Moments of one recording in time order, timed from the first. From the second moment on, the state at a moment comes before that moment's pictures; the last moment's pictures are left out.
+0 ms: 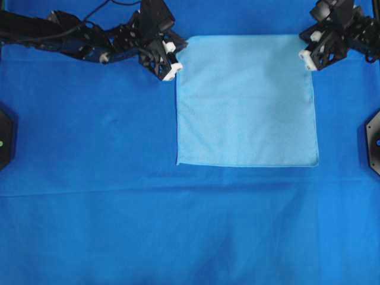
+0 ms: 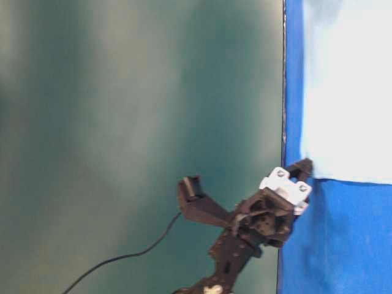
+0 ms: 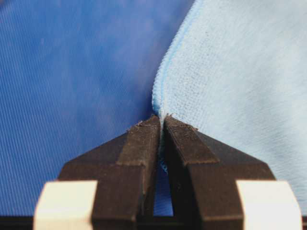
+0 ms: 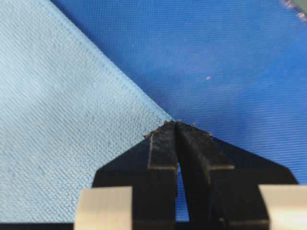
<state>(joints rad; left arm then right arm) 0.46 0.35 0.56 -0.04 -0.32 0.00 -0.87 -0.14 1.08 -0.08 -0.18 0.00</state>
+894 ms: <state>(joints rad) 0.28 0.18 0.70 -0.03 -0.25 0.05 -0.62 -0.47 1.19 -0.01 0.11 0.10</state>
